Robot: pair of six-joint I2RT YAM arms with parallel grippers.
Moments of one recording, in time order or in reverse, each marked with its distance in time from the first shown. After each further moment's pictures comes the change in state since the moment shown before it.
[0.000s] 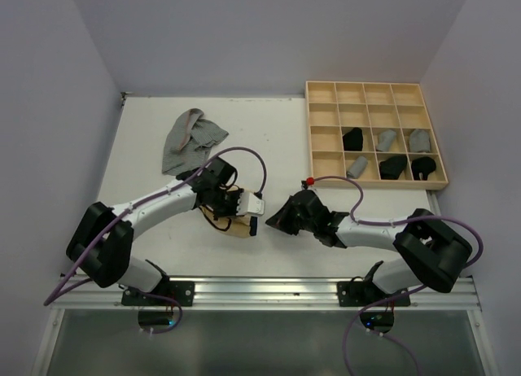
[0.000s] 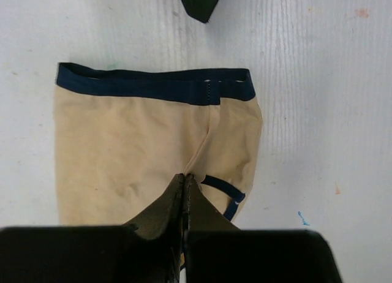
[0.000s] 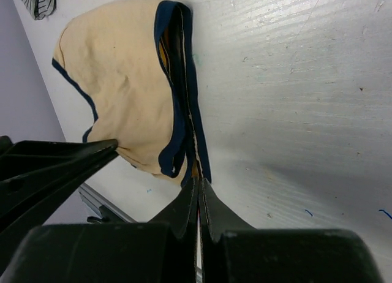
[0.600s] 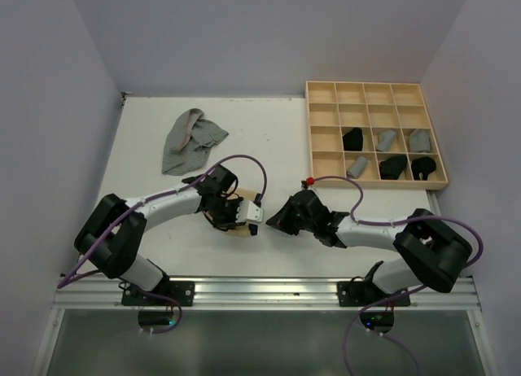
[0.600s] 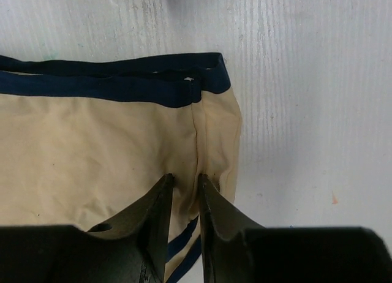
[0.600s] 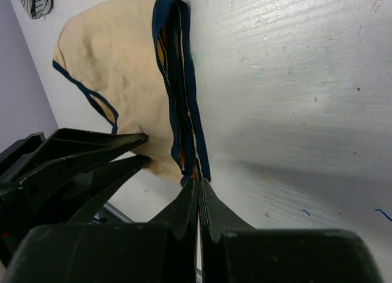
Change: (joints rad) left arm 0.004 0.058 -0.064 0.062 0.025 0.015; right arm 0.000 0.000 0.001 -0.005 0.001 -0.006
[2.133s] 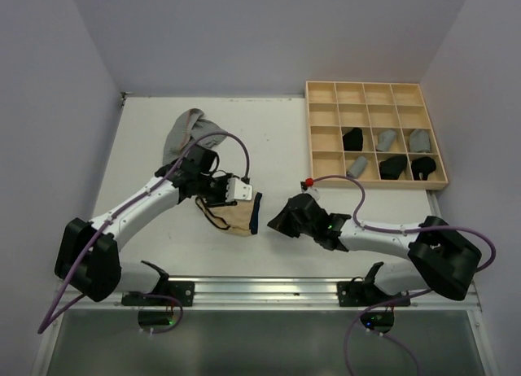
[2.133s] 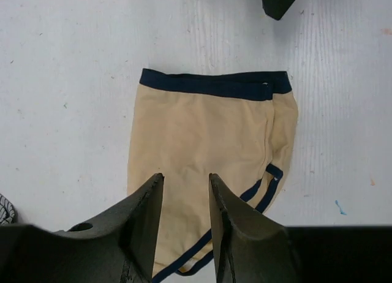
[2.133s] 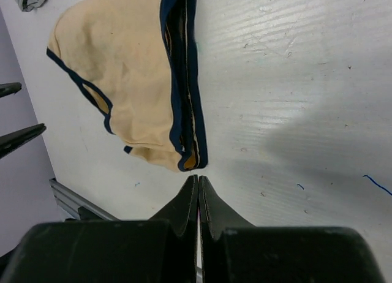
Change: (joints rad) left arm 0.136 -0.175 0.121 -0.071 0.100 0.080; right arm 0.078 -0.105 0.031 -0.159 0.132 -0.032
